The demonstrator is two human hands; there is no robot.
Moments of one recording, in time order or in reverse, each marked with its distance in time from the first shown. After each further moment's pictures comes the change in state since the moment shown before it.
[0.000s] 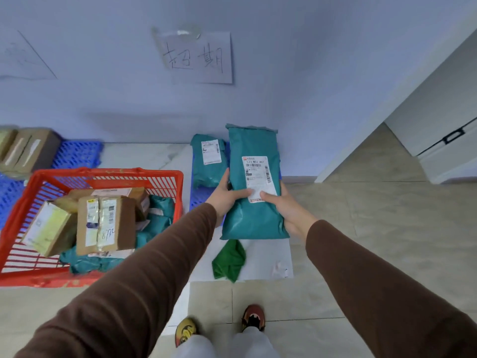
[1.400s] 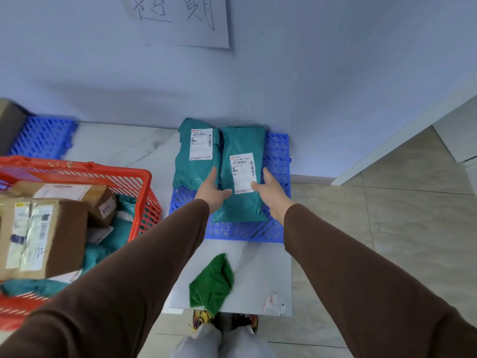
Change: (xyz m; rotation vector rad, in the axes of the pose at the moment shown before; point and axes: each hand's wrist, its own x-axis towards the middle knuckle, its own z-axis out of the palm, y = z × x) left_hand 0.178 -0.071 -0.052 0.521 0.362 -0.076; right_hand 0.193 0.020 -0.023 -0.352 0.012 0.095
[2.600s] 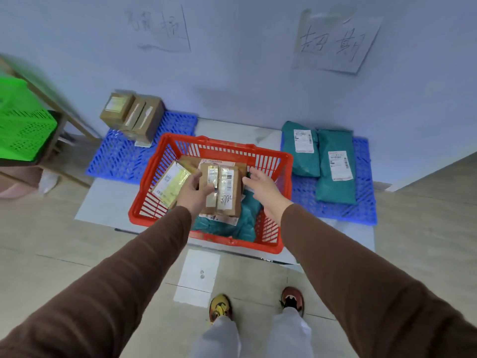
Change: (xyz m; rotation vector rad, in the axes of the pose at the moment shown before) left_hand -0.215 -0.123 -0.370 -0.345 0.270 -0.005; right_hand -0.211 -0.069 0.356 -0.038 -0.191 -0.130
